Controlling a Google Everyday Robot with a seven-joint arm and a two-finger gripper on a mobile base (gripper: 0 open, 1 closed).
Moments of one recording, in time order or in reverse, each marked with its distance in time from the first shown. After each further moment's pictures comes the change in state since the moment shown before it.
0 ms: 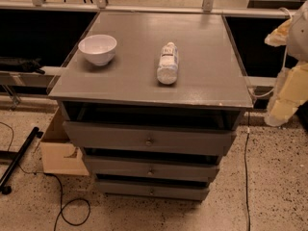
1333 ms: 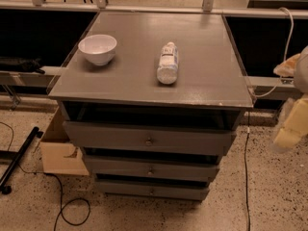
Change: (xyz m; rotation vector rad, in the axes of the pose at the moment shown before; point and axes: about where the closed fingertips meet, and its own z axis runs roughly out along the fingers) arm 0.039 0.028 0.034 -0.051 -0.001 0.111
